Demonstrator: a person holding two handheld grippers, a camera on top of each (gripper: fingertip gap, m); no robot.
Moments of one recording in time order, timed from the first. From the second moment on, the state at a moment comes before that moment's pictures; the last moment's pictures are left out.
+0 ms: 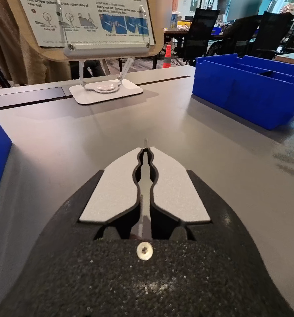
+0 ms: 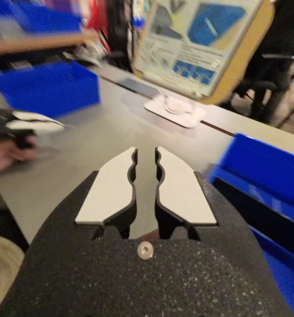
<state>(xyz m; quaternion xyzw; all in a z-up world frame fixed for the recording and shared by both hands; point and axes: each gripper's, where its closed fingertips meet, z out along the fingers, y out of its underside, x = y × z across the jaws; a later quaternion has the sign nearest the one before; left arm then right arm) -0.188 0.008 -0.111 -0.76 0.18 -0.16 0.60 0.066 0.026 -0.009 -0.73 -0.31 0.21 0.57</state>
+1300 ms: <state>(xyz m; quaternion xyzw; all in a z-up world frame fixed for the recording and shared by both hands) -0.108 -0.076 -0.034 -0.52 0.44 -0.57 0.45 -0.109 -0.074 -0.034 -0.51 -0.43 0.53 0.53</state>
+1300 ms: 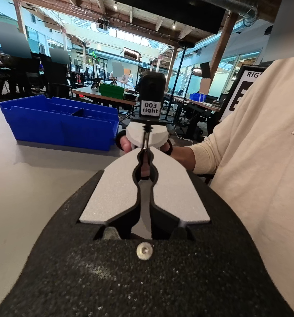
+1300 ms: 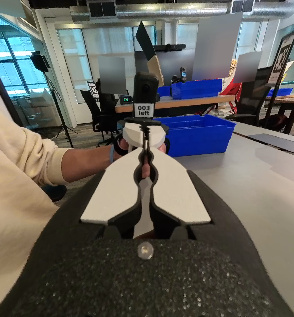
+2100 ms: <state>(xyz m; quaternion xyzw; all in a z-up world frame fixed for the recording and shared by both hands) -0.202 0.010 -0.121 -0.80 0.10 -0.08 0.58 -0.033 0.011 -0.121 -0.78 -0.17 0.16 0.58</state>
